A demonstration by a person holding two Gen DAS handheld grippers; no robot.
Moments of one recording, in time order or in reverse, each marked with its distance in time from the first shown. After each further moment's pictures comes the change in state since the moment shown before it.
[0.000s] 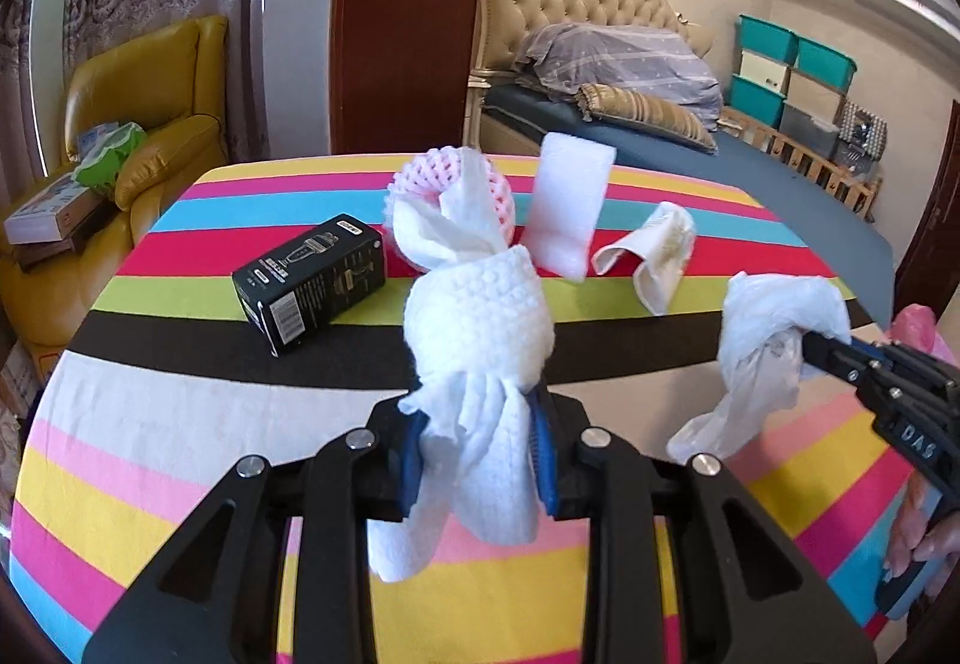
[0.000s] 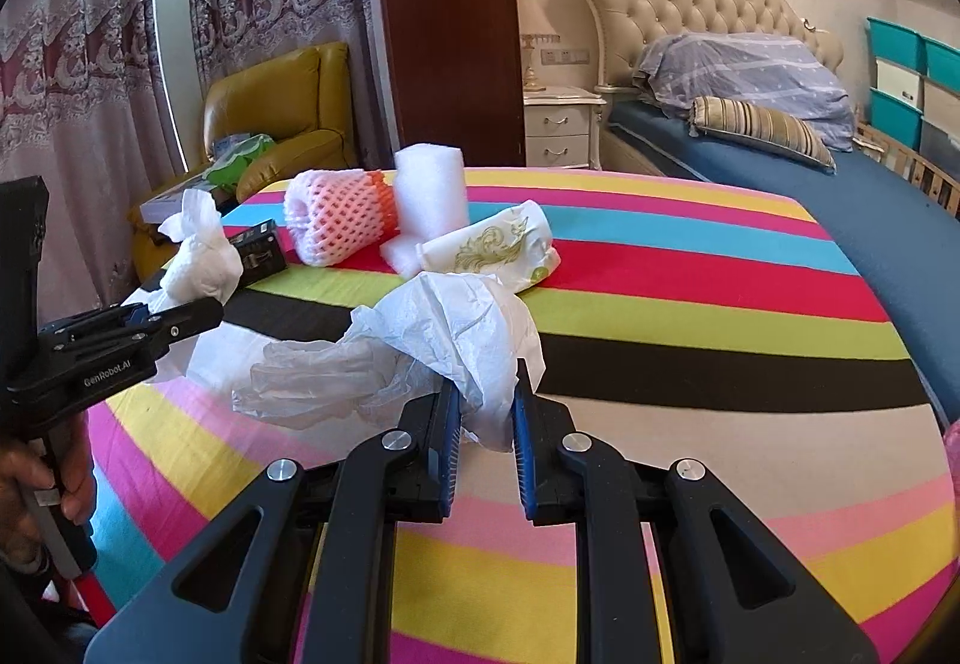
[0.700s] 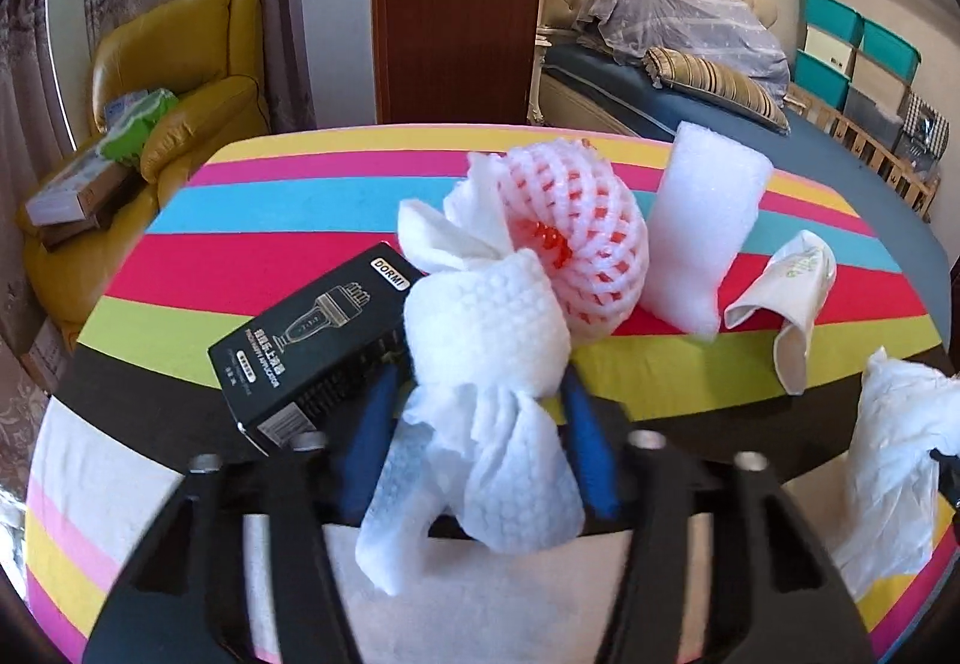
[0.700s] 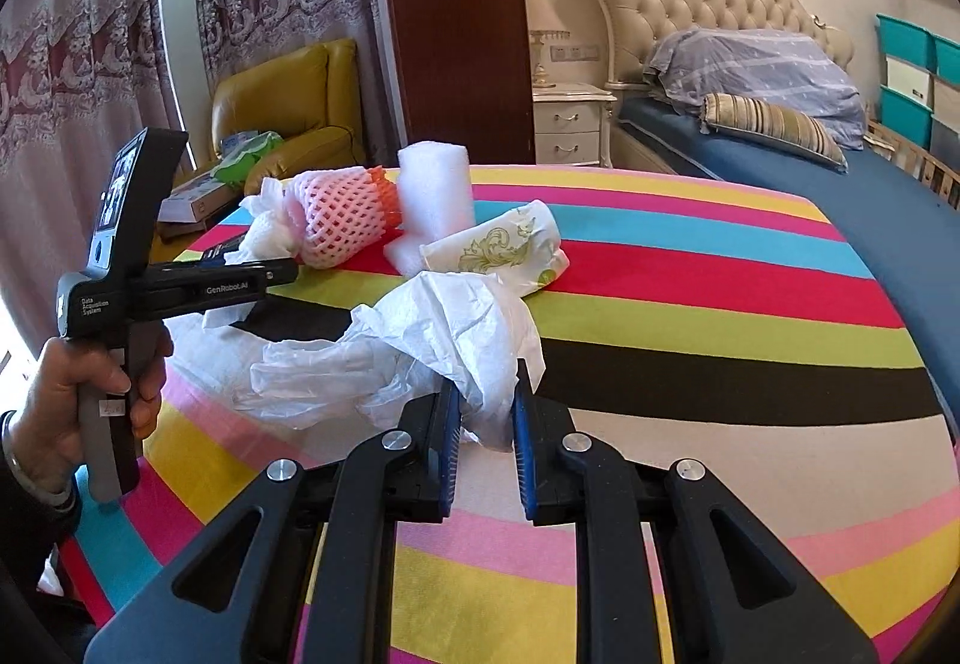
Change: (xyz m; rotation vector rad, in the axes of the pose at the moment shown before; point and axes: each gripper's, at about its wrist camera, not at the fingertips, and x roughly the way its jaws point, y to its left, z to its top) left arm 0.091 0.026 0.056 -0.046 0.121 0.140; right arm 0.009 -0.009 0.006 0.006 0.011 0.032
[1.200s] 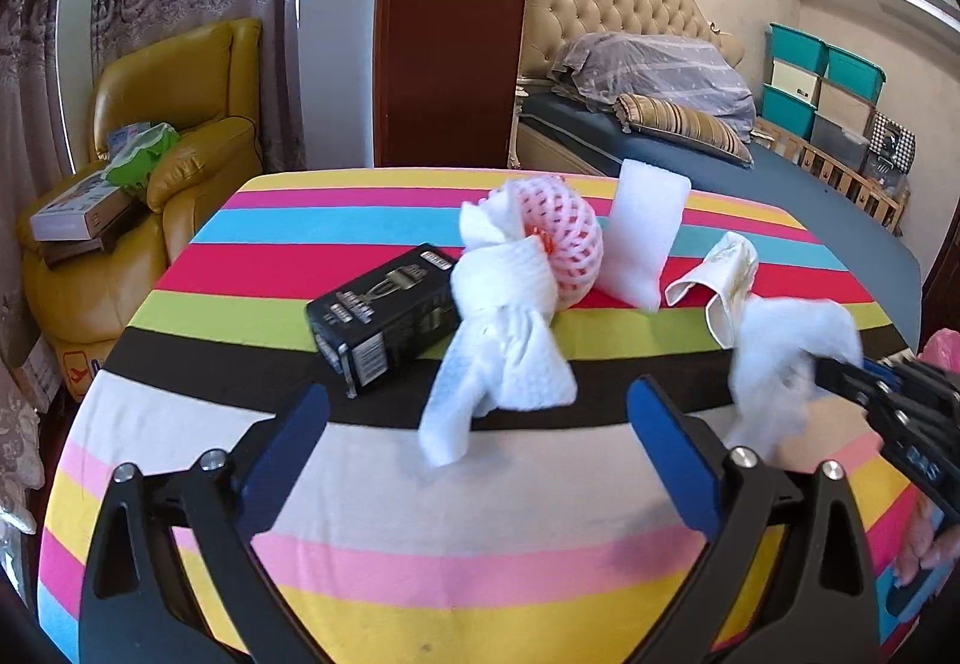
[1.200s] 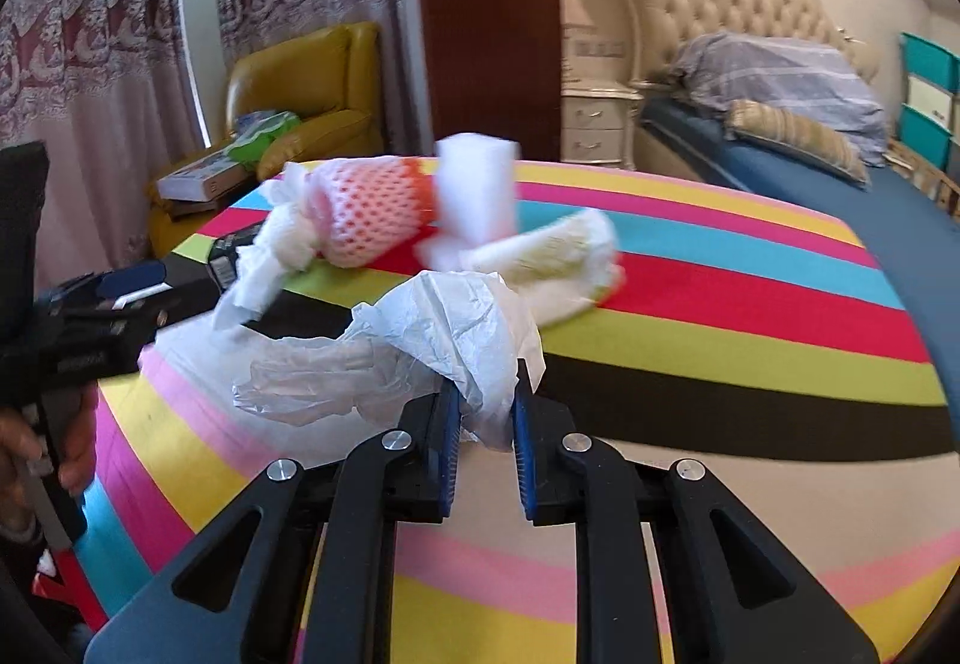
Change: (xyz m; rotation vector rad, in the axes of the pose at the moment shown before) left arm -0.080 0.022 -0.043 0.018 -0.128 -0.055; right arm 0.016 0.019 0.010 -0.058 0.024 0.007
